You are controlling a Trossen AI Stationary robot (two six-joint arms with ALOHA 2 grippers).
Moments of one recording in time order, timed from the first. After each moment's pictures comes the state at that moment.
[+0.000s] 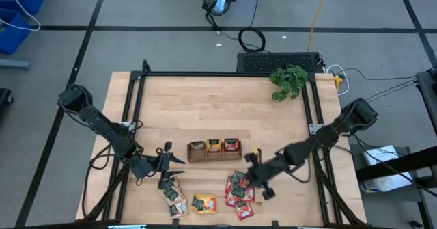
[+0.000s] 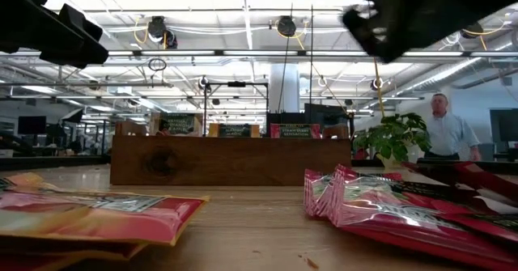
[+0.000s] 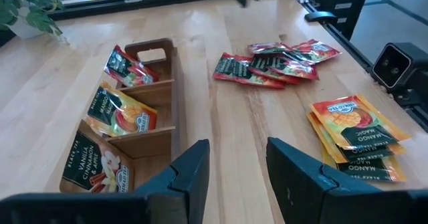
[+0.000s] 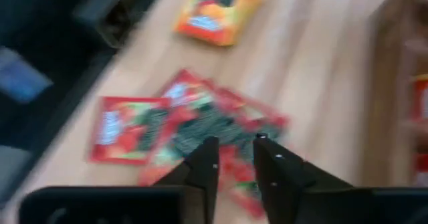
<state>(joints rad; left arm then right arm) -0.75 1.24 0.41 0.34 -0.60 -0.24 0.51 1.57 0.95 -0.18 0.02 0.09</state>
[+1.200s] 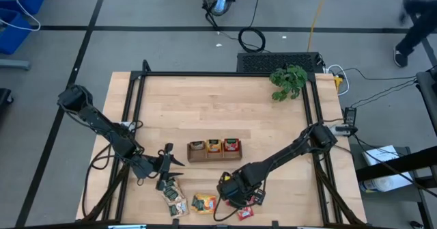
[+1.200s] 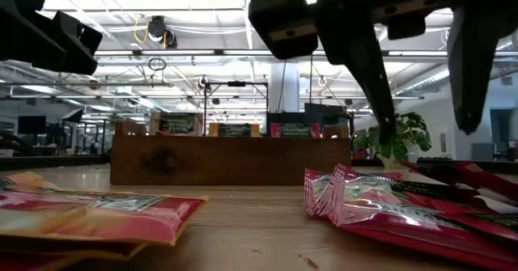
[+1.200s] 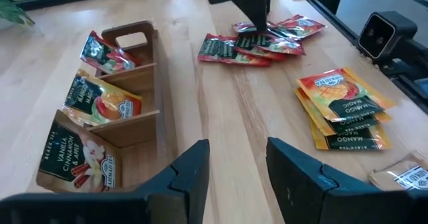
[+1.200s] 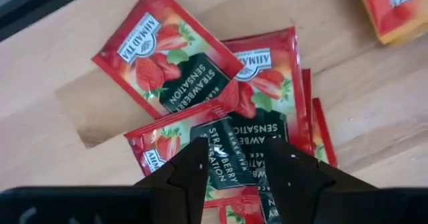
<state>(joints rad) -0.74 1.24 0.41 0.29 -0.52 -0.22 0.49 2.13 1.69 -0.92 -0.19 -0.60</state>
